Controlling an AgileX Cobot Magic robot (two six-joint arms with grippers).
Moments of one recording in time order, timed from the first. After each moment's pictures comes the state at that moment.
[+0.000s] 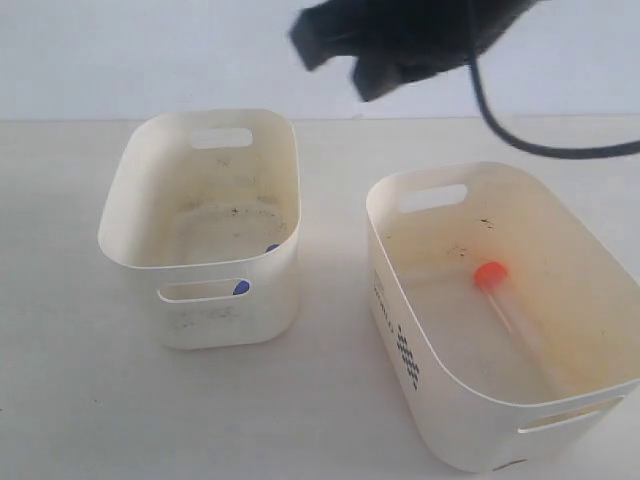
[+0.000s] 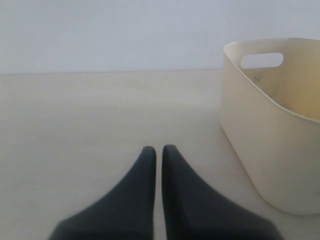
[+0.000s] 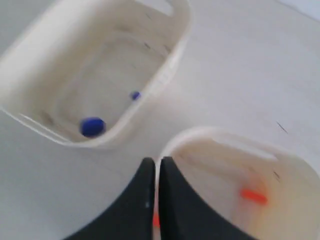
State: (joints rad) left arm -0.01 0.00 0.00 0.03 0.28 -0.02; right arm 0.57 1.44 -1.41 -0.03 0.97 0.09
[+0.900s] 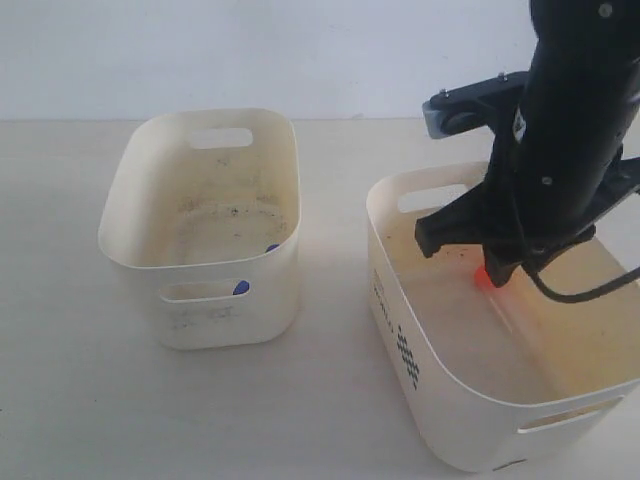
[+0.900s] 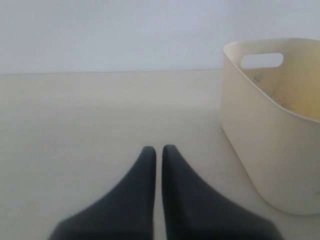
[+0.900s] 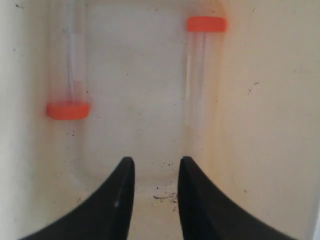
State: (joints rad) left arm -0.01 0.00 0.00 0.03 0.28 -0.02; right arm 0.46 1.57 -1.15 -0.15 1.13 0.34
